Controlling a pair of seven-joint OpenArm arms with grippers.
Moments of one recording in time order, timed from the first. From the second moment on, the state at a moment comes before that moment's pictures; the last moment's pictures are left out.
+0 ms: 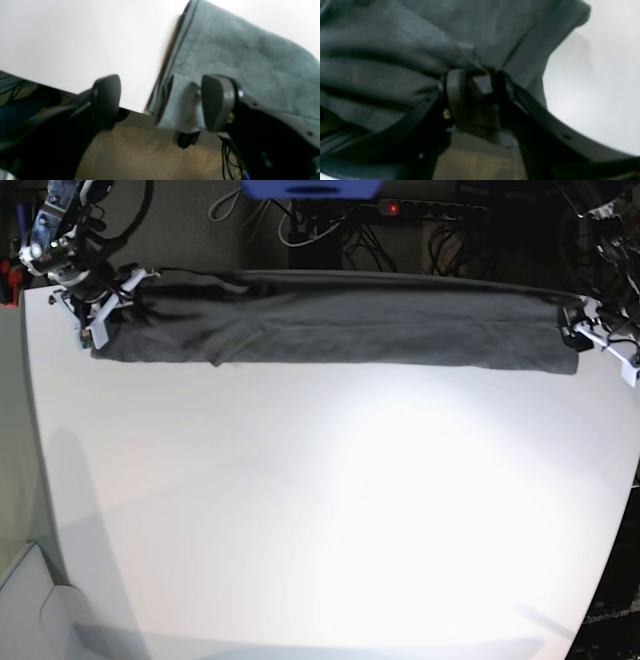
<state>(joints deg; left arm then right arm) 9.6 -18.3 -41.8 90.1 -24.6 -21.6 69.7 -22.3 3.6 32.4 98.1 11.9 39.7 -47.4</state>
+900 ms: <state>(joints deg) 7.5 -19.4 -35.6 79.5 -24.6 -21.4 59.7 -21.2 3.8 32.4 96.3 12.3 39.7 -46.1</state>
